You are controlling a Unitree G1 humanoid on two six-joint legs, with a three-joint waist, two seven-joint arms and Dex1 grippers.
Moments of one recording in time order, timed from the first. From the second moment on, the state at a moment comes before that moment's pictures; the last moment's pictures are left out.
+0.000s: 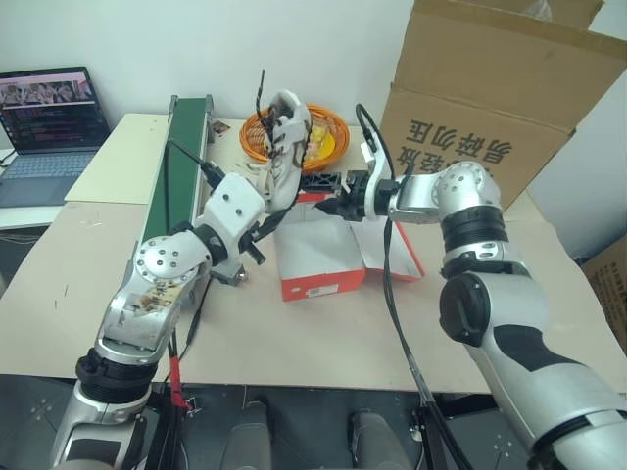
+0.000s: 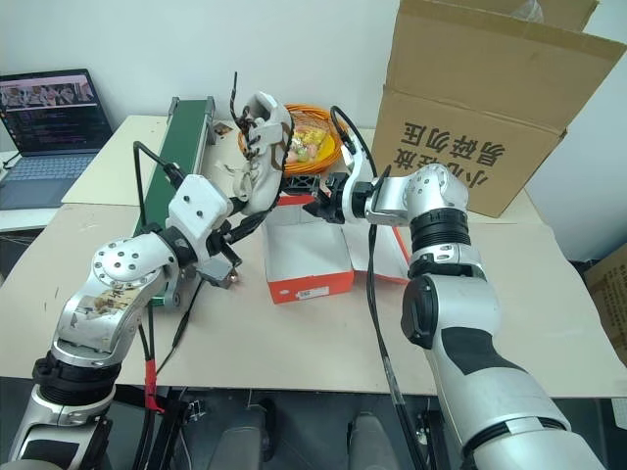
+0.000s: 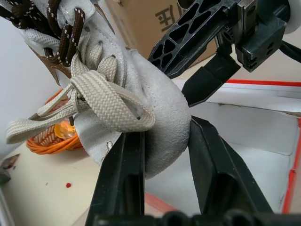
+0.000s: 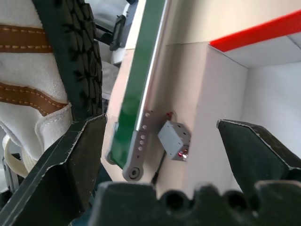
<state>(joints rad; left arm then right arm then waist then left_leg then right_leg) -0.48 0.56 -0.07 -0.43 -0.16 0.59 -0.53 -1.31 -0.20 -0.37 0.94 0.65 1.18 0.43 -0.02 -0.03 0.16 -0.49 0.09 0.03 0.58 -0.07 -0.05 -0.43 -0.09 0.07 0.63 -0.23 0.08</state>
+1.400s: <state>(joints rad) -0.39 0.58 -0.04 -0.41 -0.16 0.62 -0.57 -1.40 -0.21 -0.34 0.97 0.54 1.16 0.63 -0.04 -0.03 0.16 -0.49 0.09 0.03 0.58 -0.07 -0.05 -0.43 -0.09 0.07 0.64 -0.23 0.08</state>
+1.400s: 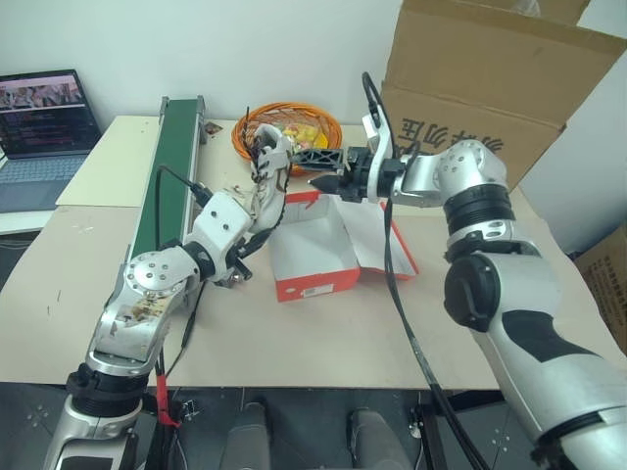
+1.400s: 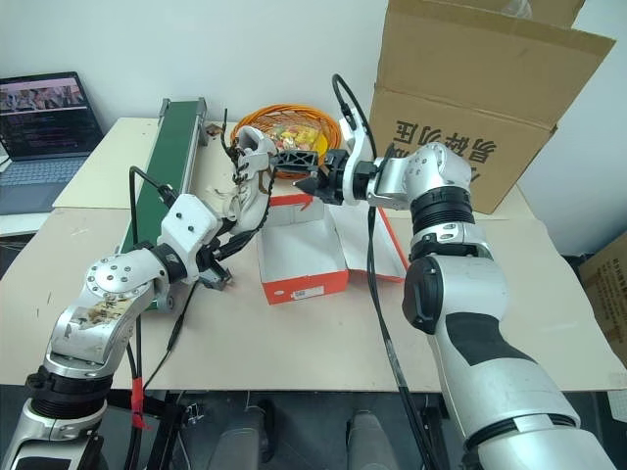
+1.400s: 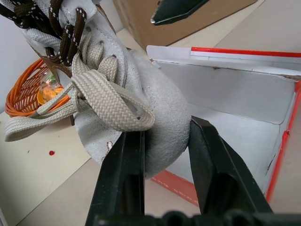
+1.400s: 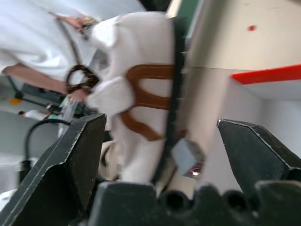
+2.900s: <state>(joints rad) -0.47 0.57 -0.01 -0.38 -0.14 0.57 -0.54 -1.50 -0.05 -0.41 1.19 0.53 0.83 0.54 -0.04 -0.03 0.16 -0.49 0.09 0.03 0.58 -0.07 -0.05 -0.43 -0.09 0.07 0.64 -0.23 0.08</state>
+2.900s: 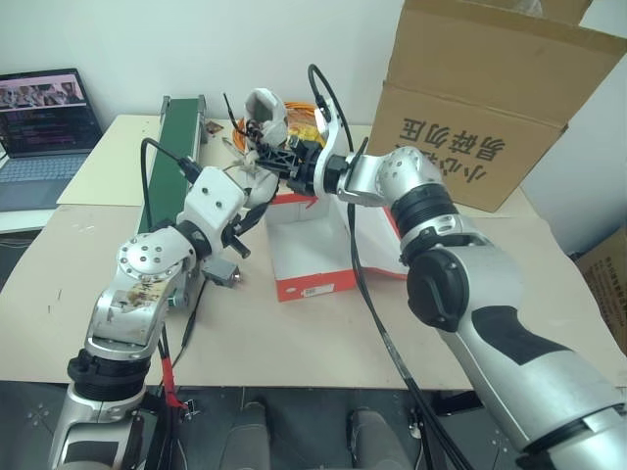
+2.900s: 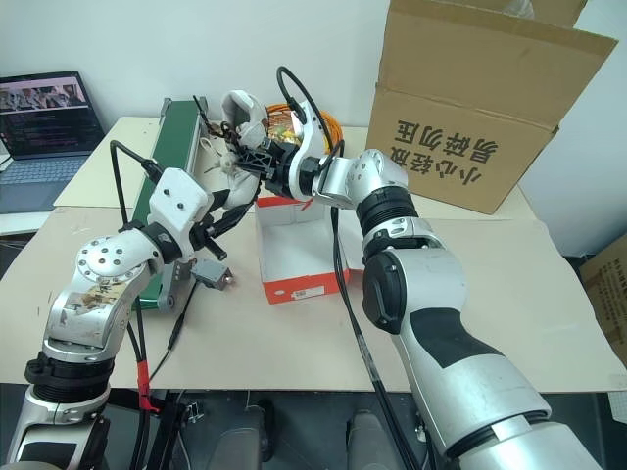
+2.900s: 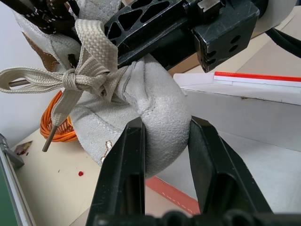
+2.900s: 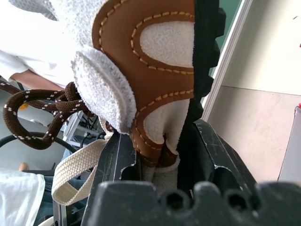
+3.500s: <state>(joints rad) -0.47 0.51 0.01 -0.39 -0.15 0.58 -0.48 -1.38 -0.11 -0.50 1.01 0.58 0.78 0.37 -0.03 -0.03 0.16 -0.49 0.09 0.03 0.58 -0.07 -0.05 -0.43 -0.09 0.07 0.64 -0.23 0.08</state>
